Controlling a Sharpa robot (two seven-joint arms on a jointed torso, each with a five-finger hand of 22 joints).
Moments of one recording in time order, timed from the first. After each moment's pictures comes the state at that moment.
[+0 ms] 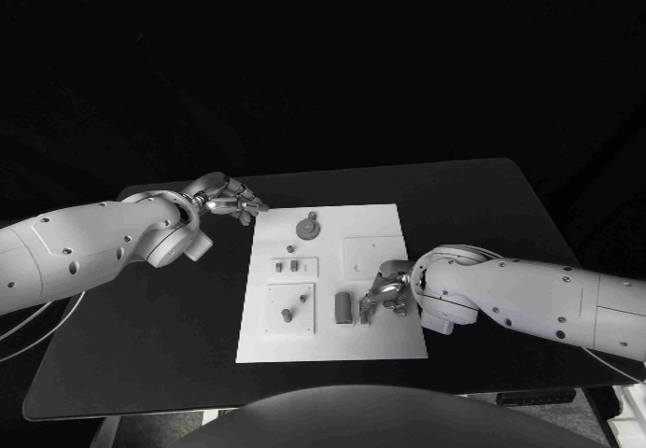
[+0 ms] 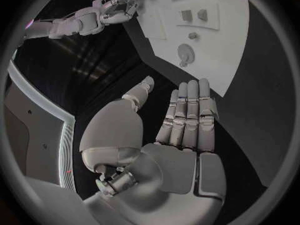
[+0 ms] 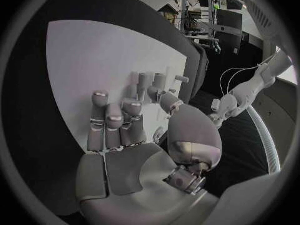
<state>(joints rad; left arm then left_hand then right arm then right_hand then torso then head) 1.24 -0.85 -0.24 1.27 -0.63 -0.25 0.11 1.02 -0.12 0.41 -0.18 0.05 0.83 0.18 0.31 0.42 1.09 0.12 0.25 0.25 0.93 0.08 0.55 0.71 0.05 1.03 -0.02 0.07 1.01 1.11 -0.65 -0.25 1.47 -0.93 -0.02 -0.53 0.83 -0.19 0.64 -0.14 0.38 1.04 0.09 0.26 0.62 1.19 -0.02 1.23 0.85 1.11 -0.11 1.53 0.84 0.25 1.05 0.00 0.96 1.31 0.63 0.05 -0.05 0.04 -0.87</state>
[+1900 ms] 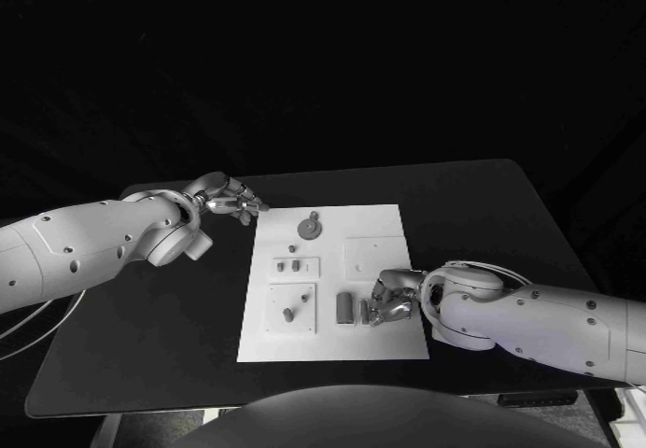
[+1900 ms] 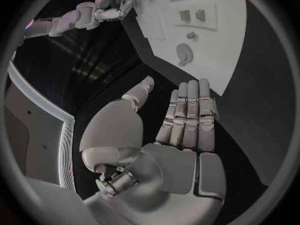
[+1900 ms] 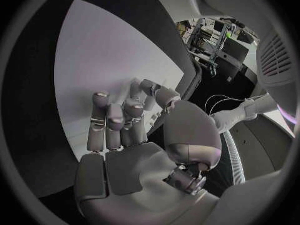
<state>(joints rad) 1.24 -0.86 -0.24 1.27 -0.64 -0.25 0.11 1.02 -0.12 0.41 -0.18 0.05 0.83 0.18 0.31 0.42 1.09 0.12 0.25 0.25 0.93 0.08 0.55 0.71 0.05 1.03 -0.02 0.07 1.01 1.06 -0.73 -0.25 1.56 -1.27 -0.09 -0.34 0.95 -0.19 0.62 -0.23 0.38 1.13 0.04 0.32 0.67 1.23 -0.06 1.24 0.84 1.15 -0.11 1.53 0.83 0.25 1.07 -0.01 0.96 1.30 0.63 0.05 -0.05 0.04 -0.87</state>
